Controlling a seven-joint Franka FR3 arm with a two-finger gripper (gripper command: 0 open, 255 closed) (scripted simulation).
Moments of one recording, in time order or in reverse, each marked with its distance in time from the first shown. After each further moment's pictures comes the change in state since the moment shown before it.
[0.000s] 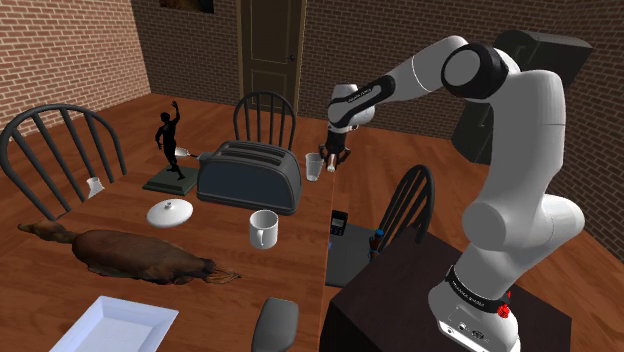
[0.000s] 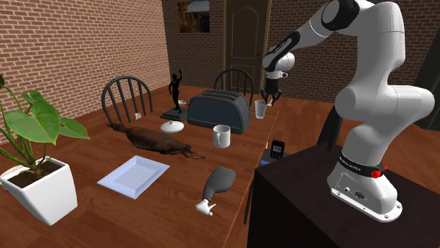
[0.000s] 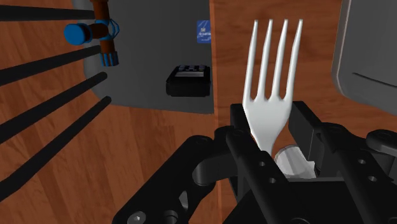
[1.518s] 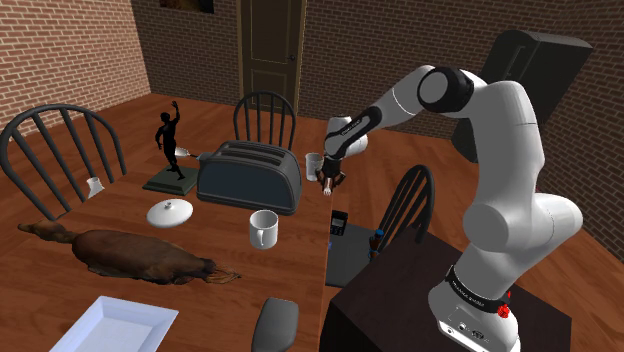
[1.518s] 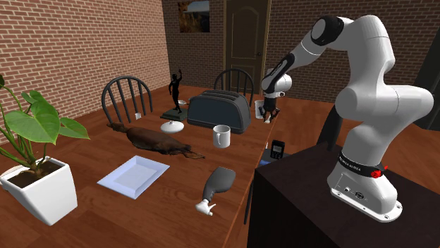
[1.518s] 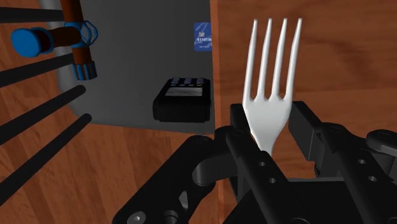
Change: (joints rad) arm 0.040 0.215 -0.057 0.005 -0.072 0.206 0.039
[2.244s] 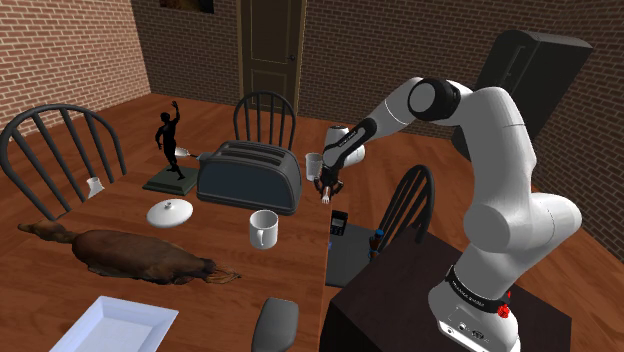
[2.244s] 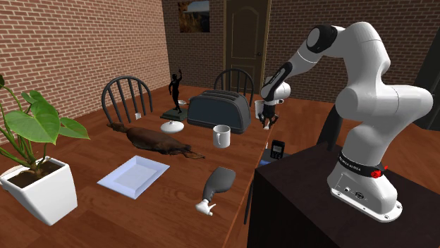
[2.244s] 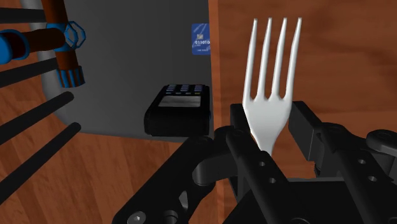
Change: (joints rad) arm 0.021 0.102 -0.026 0.039 -0.023 0.064 0.013
